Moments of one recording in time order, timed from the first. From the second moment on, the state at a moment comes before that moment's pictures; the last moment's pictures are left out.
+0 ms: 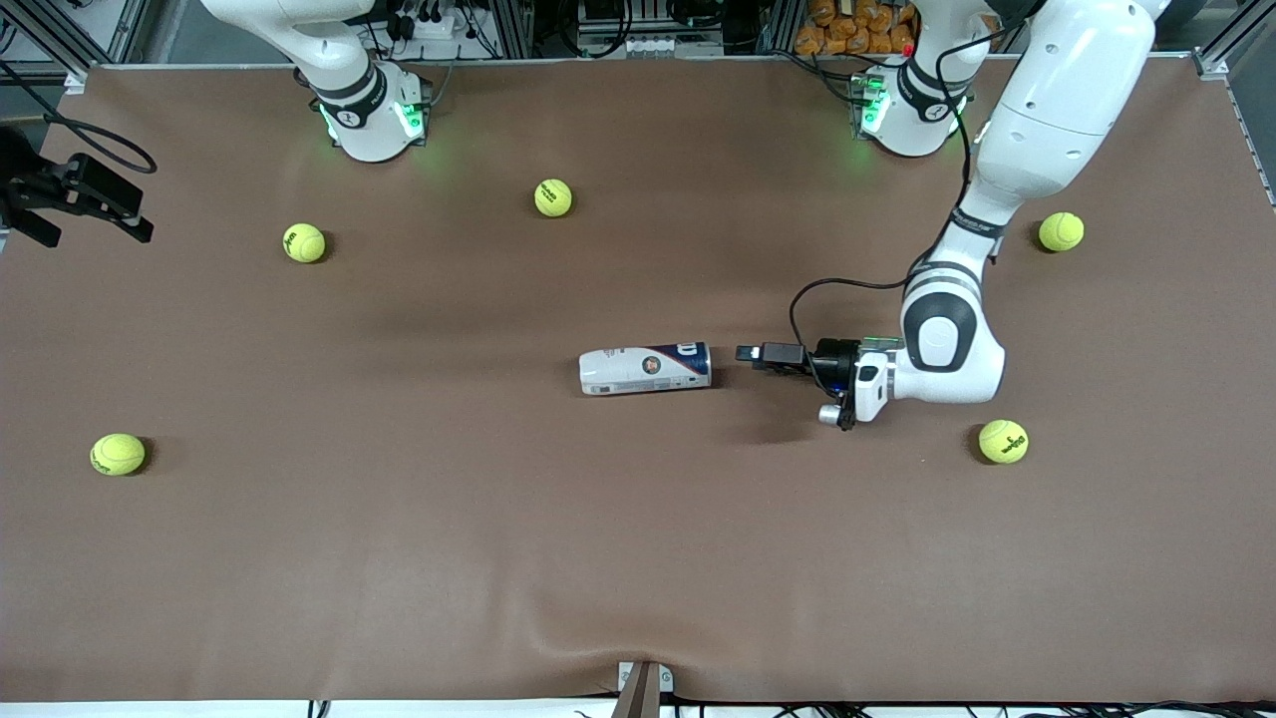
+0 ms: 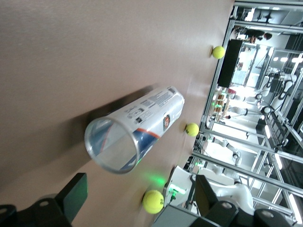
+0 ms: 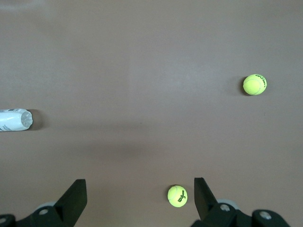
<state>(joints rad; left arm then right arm) -0.16 0.64 -0.13 -1.92 -1.36 1.97 0.69 0.08 -0.08 -0.09 -1.57 0.02 1.52 -0.04</state>
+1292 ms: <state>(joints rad) -0.31 0.71 -0.13 -1.87 -1.54 2.08 0.72 0.07 -0.08 -0.10 -1.57 0.02 1.56 -0.03</state>
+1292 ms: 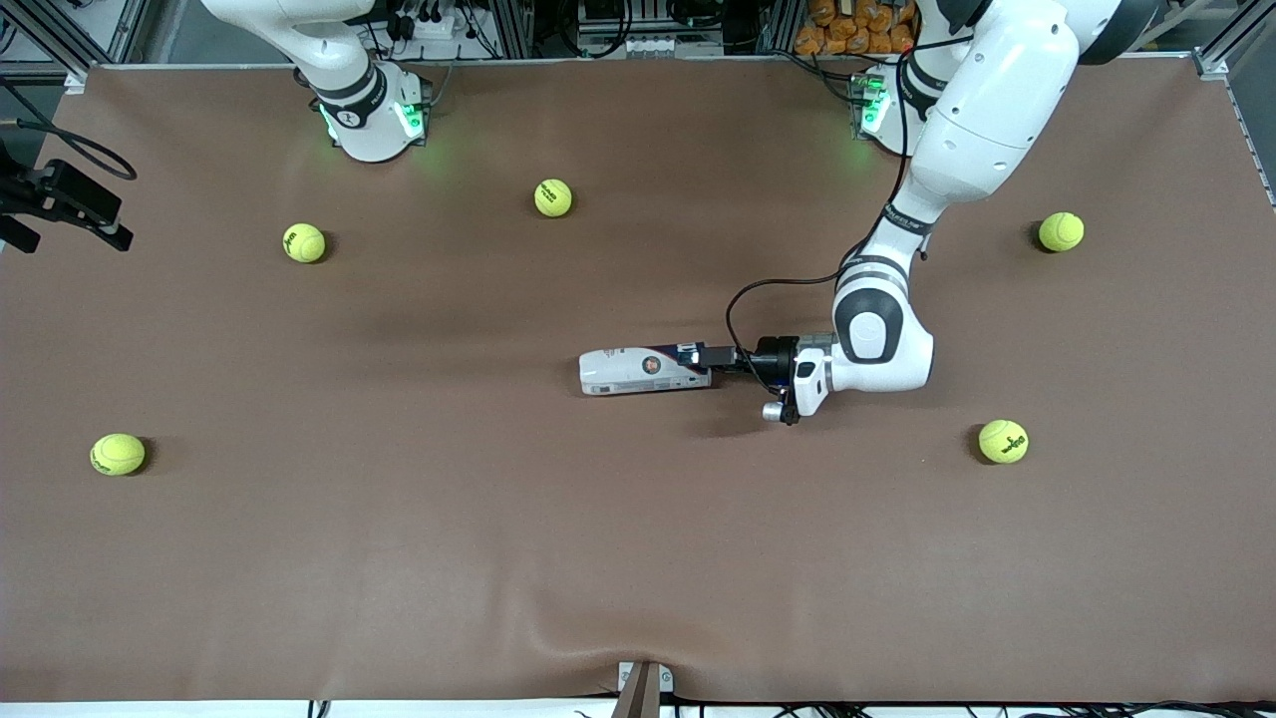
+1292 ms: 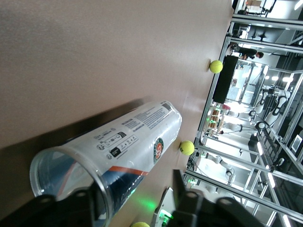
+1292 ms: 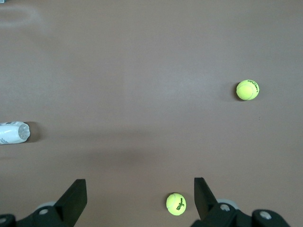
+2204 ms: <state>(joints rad) -0.34 0.69 -0.14 -1.76 -1.52 2.08 0.52 0.07 -0.08 -0.10 -1.57 0.02 1.56 -0.03</state>
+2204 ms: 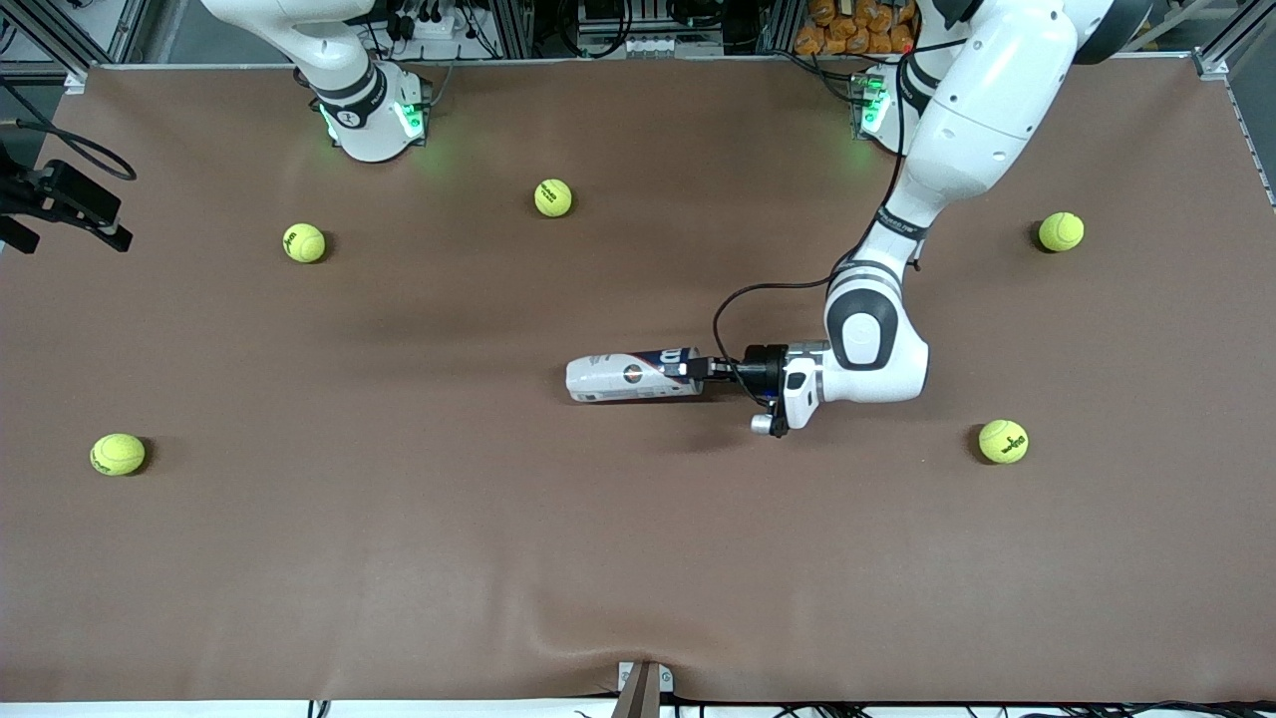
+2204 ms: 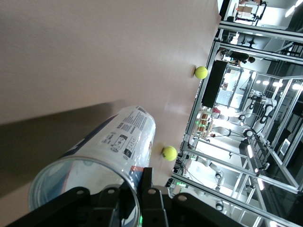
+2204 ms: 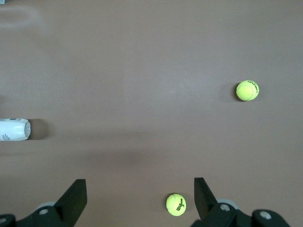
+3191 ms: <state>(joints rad) -0.50 0.57 -0.14 -1.47 -0.72 2.12 -0.55 0.07 -0.08 -0.10 -1.57 0.02 1.58 -0.03</state>
